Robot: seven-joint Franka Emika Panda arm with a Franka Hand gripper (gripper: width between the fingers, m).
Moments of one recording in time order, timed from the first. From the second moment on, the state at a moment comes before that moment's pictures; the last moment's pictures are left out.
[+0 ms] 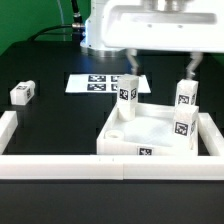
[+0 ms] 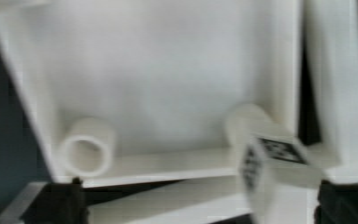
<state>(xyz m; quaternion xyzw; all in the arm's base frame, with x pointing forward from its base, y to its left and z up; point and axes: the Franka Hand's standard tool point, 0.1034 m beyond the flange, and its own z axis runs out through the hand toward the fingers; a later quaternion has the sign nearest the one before) 0.593 0.022 0.125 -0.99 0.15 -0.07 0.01</state>
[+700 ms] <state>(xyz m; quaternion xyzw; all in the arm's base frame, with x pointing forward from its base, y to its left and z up) 0.564 -0.043 0.121 -0.99 0.12 -0.06 -0.01</state>
